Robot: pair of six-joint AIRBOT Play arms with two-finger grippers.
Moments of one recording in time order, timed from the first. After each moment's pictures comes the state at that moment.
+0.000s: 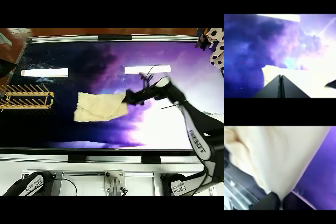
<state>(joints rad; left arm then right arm) 0.32 -0.99 1.42 0.87 -1.18 -1.30 0.16 -1.66 1.34 -0.65 1.12 1.34</state>
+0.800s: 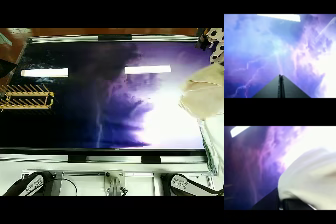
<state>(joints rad) 0.32 -0.99 1.42 0.87 -1.18 -1.29 -0.58 -1.32 1.91 -0.91 1.63 1.60</state>
